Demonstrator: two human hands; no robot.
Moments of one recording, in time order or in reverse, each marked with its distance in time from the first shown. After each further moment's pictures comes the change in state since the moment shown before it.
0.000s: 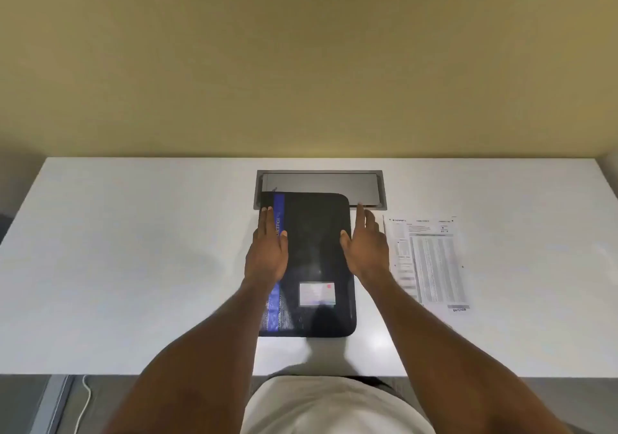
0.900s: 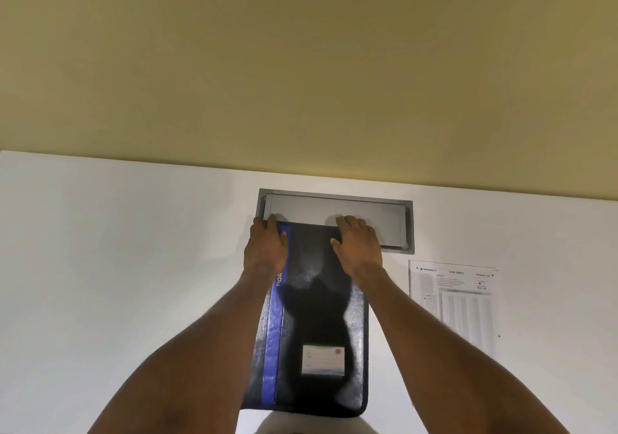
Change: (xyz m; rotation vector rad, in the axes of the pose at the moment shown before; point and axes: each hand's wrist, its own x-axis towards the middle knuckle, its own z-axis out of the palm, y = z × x) left_hand 0.165 -0.014 0.016 0.201 -0.131 -0.168; right_hand 0.160 -0.045 0.055 -0.222 -0.224 -0.263
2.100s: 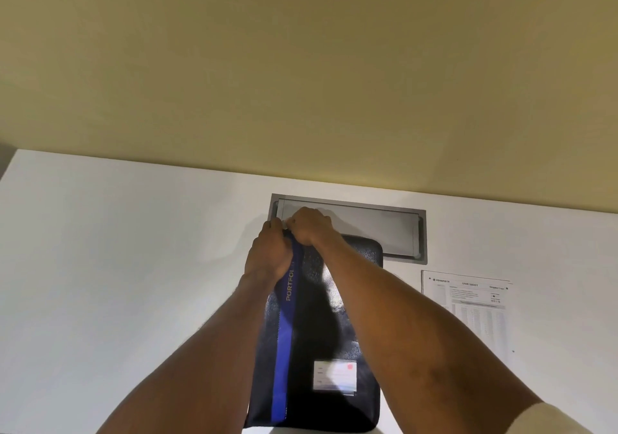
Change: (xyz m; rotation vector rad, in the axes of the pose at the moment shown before) left_hand -0.003 -0.002 -0.033 -0.146 -0.002 0.018; right_hand 0.067 -0.121 -0.028 0.241 -0.382 0.006
